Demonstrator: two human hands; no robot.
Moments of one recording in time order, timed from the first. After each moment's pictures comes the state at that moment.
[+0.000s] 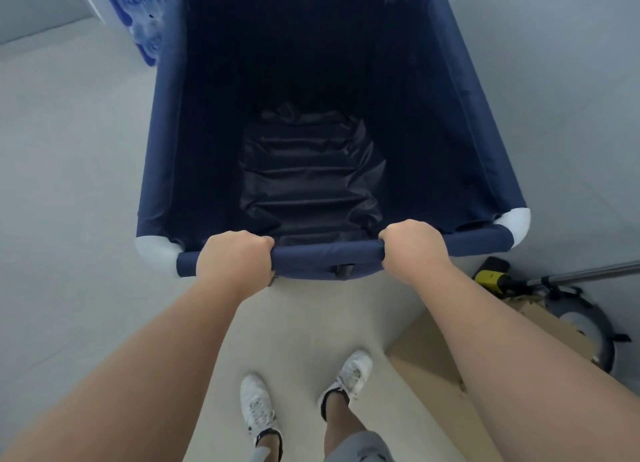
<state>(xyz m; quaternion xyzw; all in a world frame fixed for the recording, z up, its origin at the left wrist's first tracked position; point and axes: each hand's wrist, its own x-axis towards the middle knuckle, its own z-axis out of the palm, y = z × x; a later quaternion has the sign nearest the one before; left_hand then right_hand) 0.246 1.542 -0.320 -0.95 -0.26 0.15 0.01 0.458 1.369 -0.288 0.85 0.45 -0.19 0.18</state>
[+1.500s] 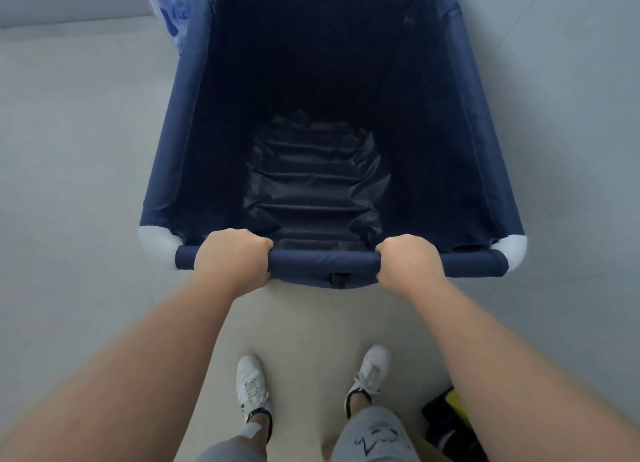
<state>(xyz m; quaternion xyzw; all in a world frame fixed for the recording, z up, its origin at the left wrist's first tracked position) 0.477 1.631 -0.320 -0.92 -0.36 0.16 -0.01 0.727 1.498 -0.298 0.79 0.56 -0.15 0.19</state>
